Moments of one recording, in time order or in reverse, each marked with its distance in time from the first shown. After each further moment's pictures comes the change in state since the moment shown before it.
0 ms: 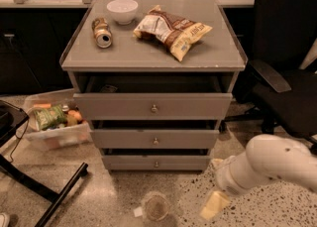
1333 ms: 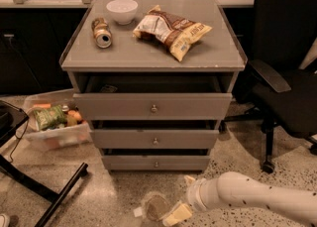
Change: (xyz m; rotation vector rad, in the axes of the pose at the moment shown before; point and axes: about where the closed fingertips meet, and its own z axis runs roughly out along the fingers) arm -0.019 0.007 0.168 -0.038 -0.269 0.150
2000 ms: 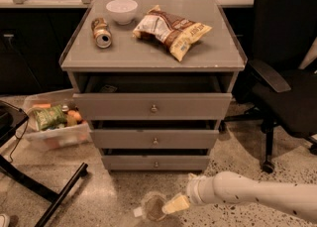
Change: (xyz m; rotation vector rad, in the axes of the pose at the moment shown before) arm 0.019 -0.047 0.036 0.073 -0.012 0.150
